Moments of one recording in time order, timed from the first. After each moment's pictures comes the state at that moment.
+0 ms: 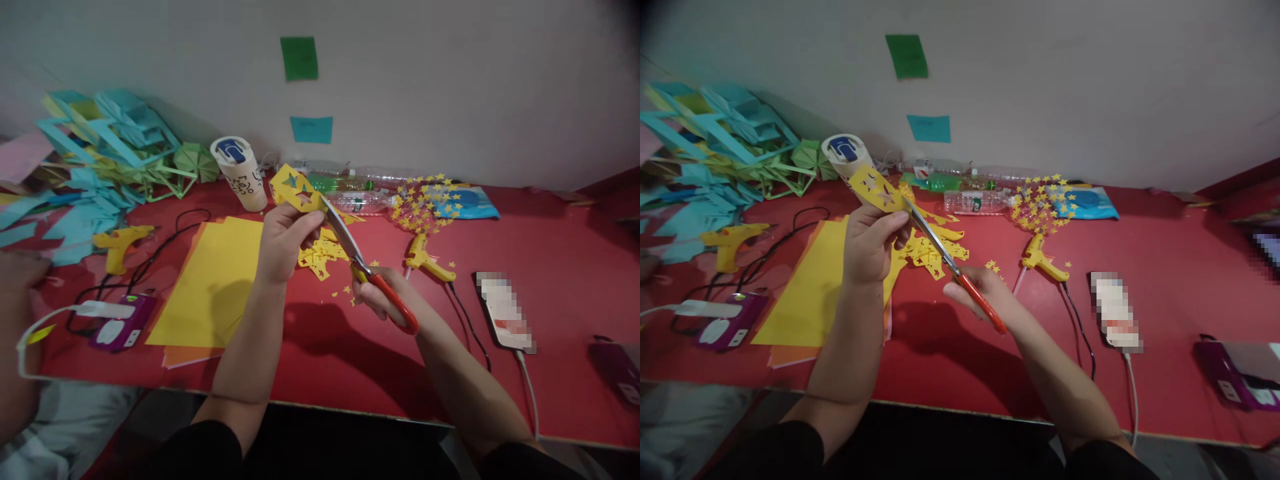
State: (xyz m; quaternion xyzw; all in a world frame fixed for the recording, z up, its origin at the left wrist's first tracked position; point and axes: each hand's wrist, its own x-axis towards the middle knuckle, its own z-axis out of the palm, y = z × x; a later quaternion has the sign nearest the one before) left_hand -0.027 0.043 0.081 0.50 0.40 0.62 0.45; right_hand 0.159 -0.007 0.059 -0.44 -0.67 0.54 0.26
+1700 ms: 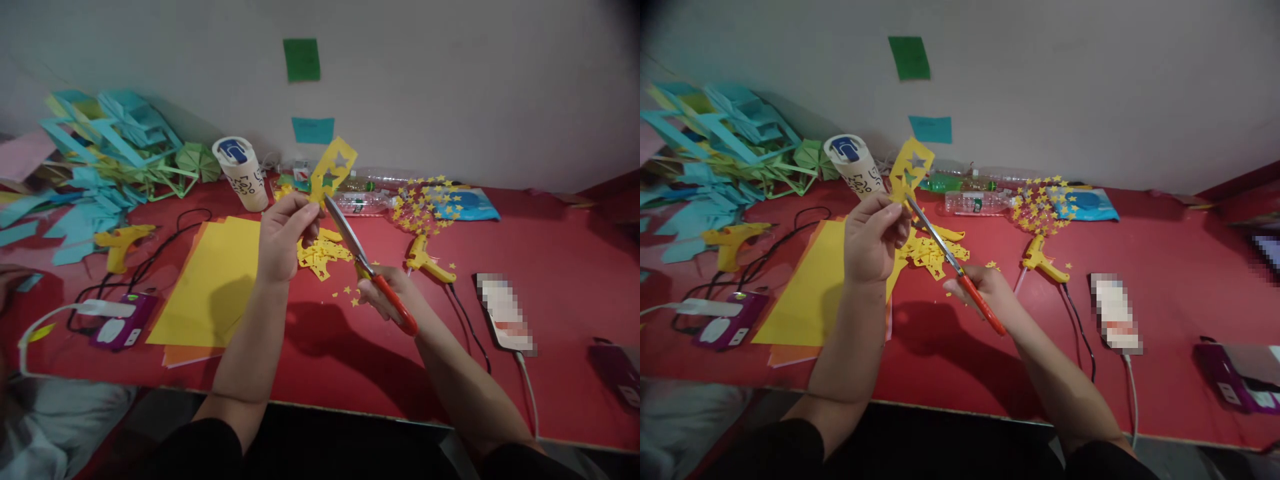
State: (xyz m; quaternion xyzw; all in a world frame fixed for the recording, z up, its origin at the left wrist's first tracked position) left_hand -0.025 0.044 0.080 0.48 0.34 0.65 0.47; right_hand 0.155 -0.008 0.058 -0.48 -0.67 0.49 0.30
